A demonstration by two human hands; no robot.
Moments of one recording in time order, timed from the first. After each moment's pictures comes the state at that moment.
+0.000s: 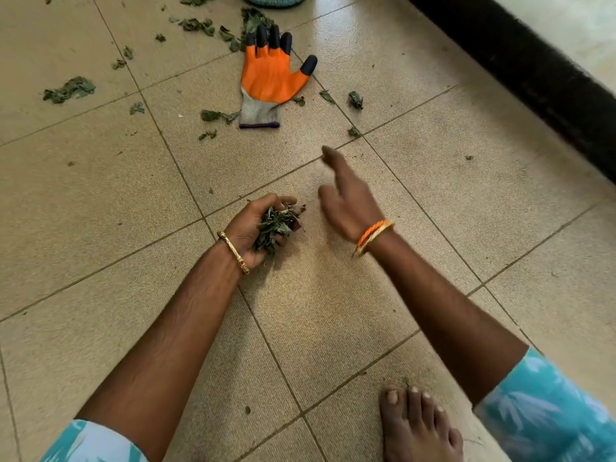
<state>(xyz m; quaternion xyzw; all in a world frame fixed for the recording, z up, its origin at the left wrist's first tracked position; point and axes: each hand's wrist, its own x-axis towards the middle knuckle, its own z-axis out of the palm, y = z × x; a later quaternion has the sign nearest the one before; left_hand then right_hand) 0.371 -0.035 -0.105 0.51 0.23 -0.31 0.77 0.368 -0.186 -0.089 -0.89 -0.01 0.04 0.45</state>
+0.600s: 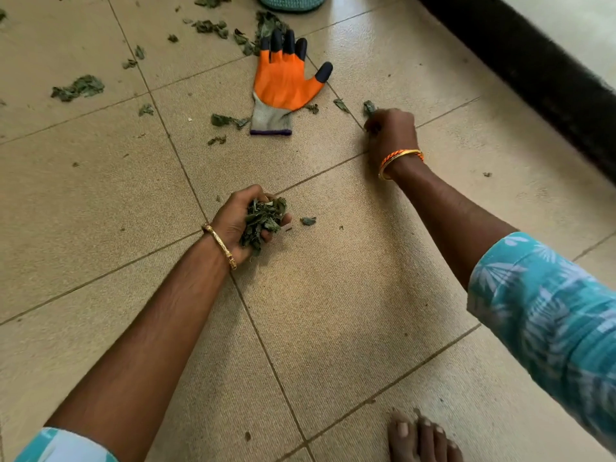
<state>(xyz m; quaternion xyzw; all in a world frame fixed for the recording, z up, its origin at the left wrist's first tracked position) 0.394 -0.015 -0.098 0.53 0.27 -0.25 0.76 0.516 -0.250 -0.130 -0.97 0.03 -0.08 0.23</state>
